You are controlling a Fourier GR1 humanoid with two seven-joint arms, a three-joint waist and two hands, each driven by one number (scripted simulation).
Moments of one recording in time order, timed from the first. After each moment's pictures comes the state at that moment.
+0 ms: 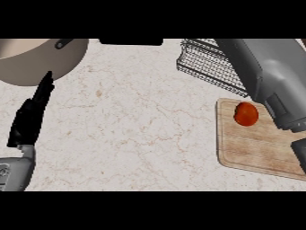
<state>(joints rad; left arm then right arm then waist) -0.19 0.29 0.02 -1.44 -0.14 0.10 0.07 -1.51 -0.22 0.09 -0.25 1.27 -0.25 0.95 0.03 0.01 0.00</state>
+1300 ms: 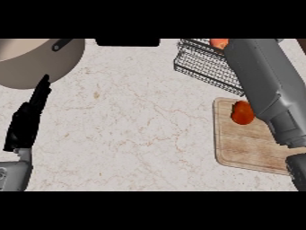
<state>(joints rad) -0.16 0.28 0.05 -1.46 -0.15 0.08 0.07 -1.27 -0.21 -0.15 -0.44 1.03 -0.57 0.78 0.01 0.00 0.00</state>
